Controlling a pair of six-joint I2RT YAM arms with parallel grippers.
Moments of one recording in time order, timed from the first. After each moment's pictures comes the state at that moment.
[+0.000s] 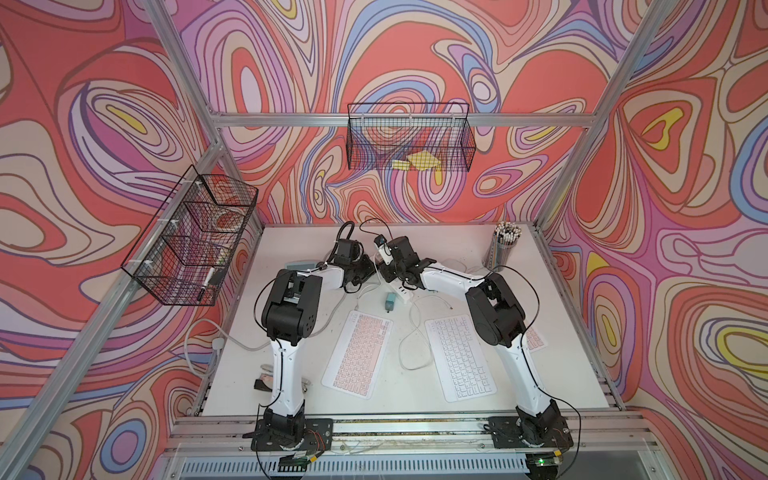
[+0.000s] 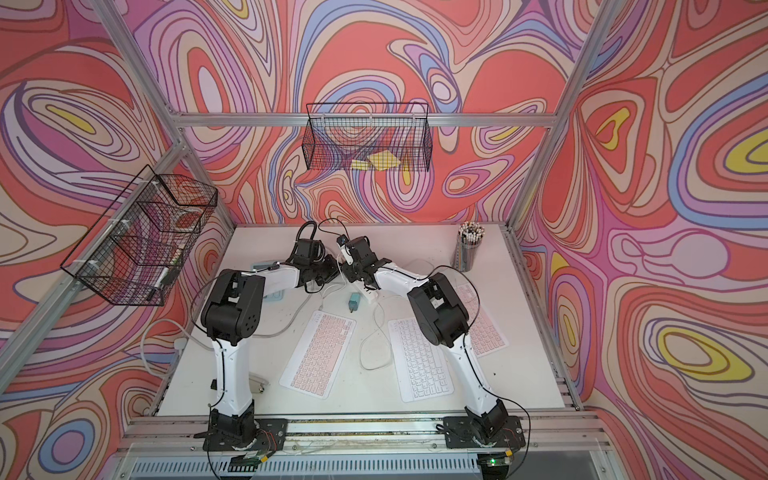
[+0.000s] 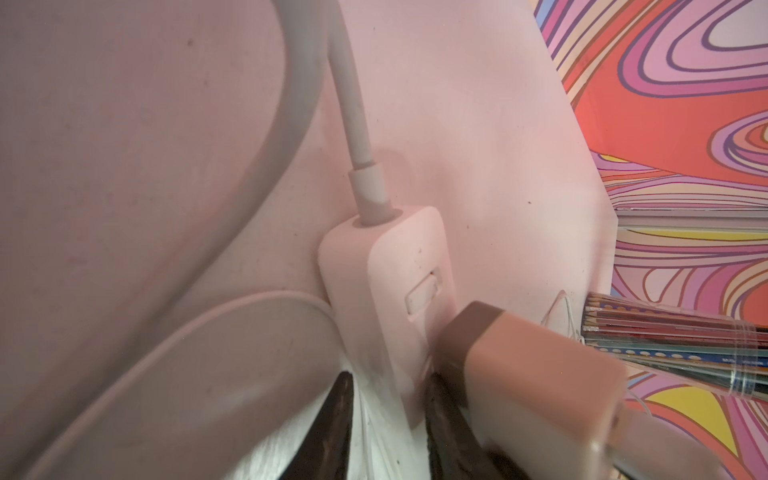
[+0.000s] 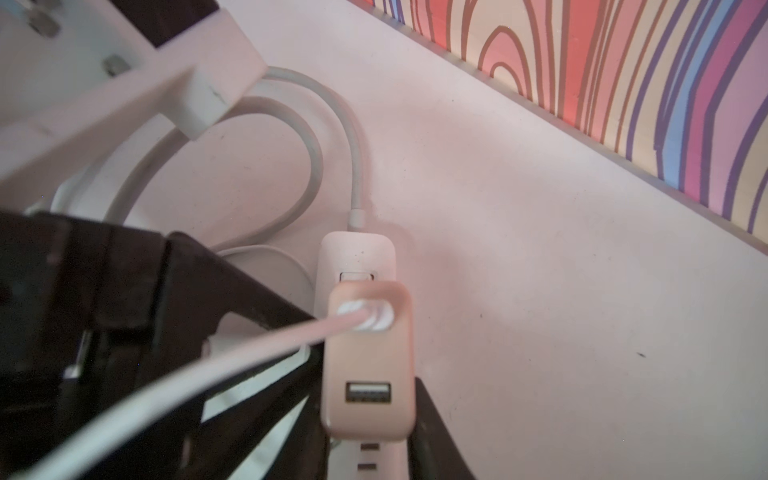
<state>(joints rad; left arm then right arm) -0.26 2.15 1.36 0.00 0.35 -0.88 0.64 2.33 1.79 -0.13 0.03 -0.12</state>
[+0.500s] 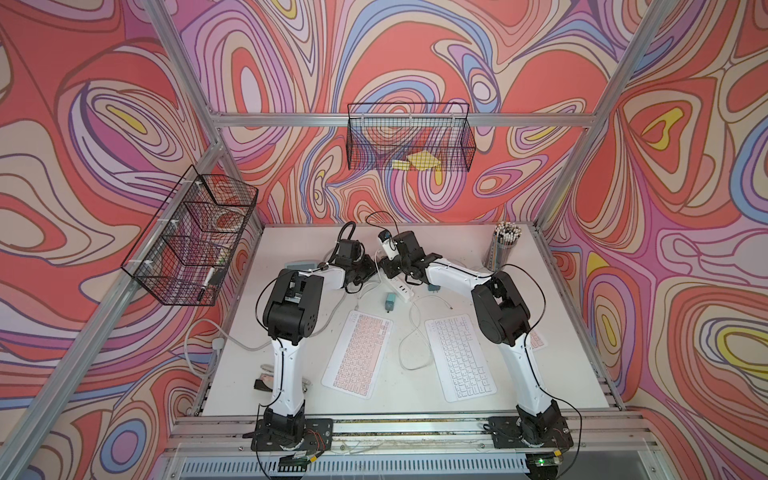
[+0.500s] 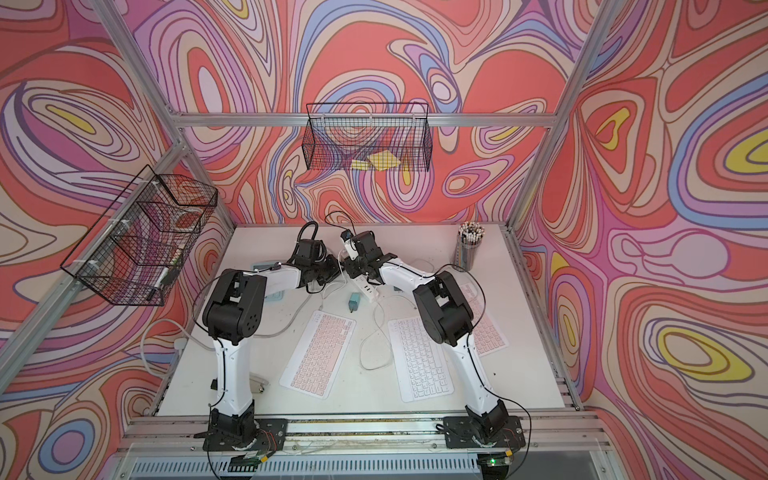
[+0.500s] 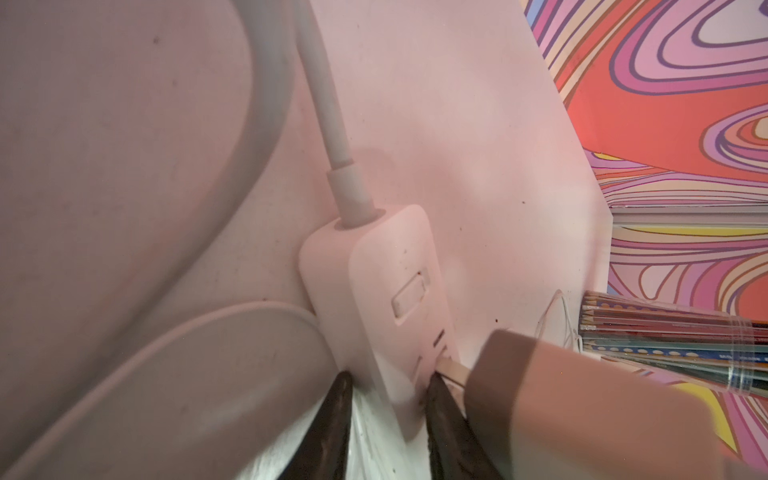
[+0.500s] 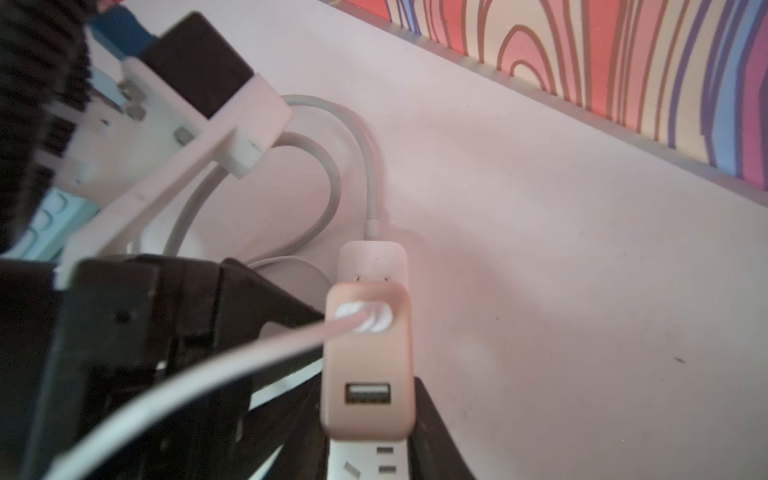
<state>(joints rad) -0.26 2.15 1.35 0.04 0.35 -0.87 0.58 2.29 1.77 -0.14 -0.15 -0.01</state>
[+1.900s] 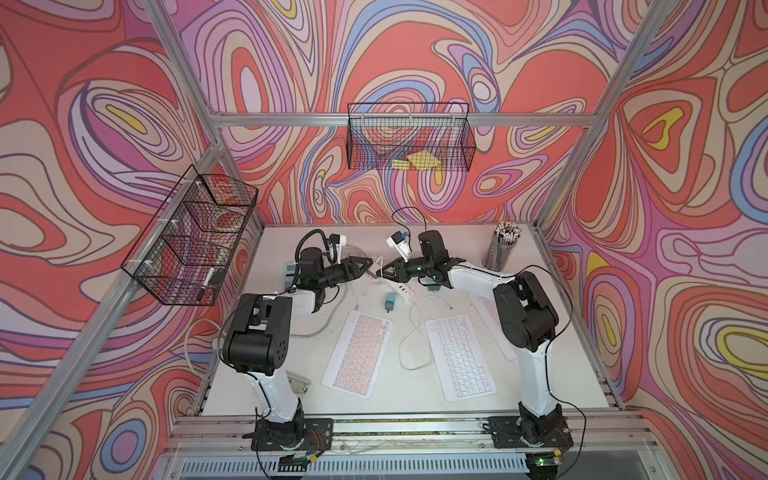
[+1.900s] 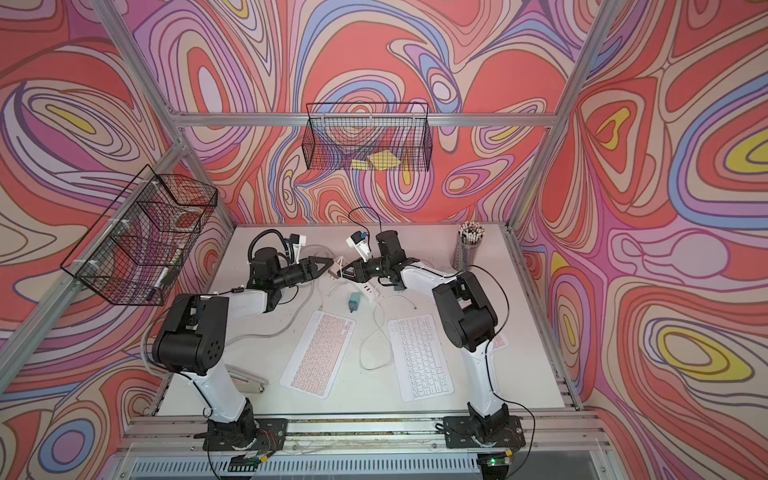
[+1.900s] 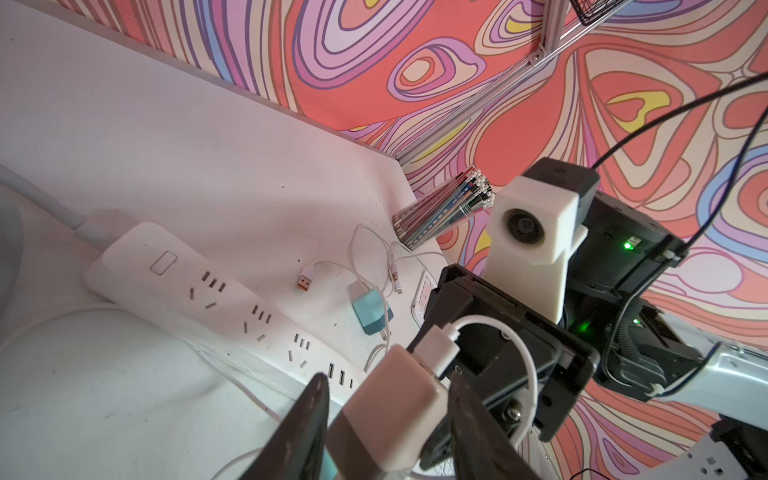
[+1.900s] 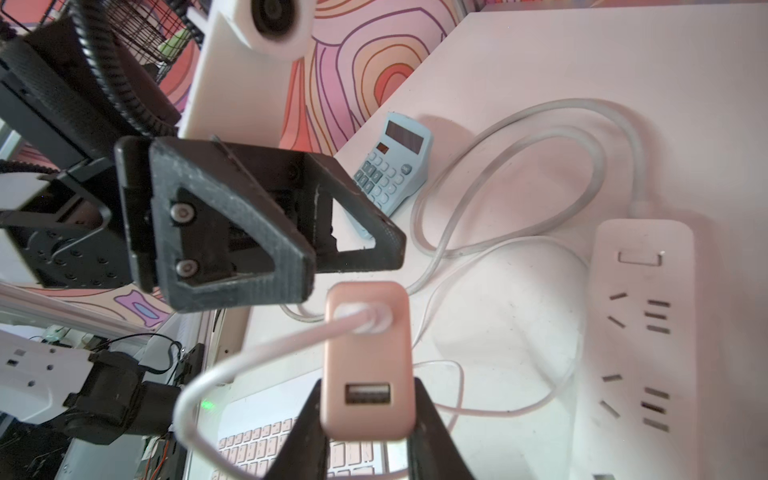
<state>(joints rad) -0.11 1.79 0.88 0.64 0.88 -0.69 0.49 2.13 1.50 0.10 -0.90 0.21</state>
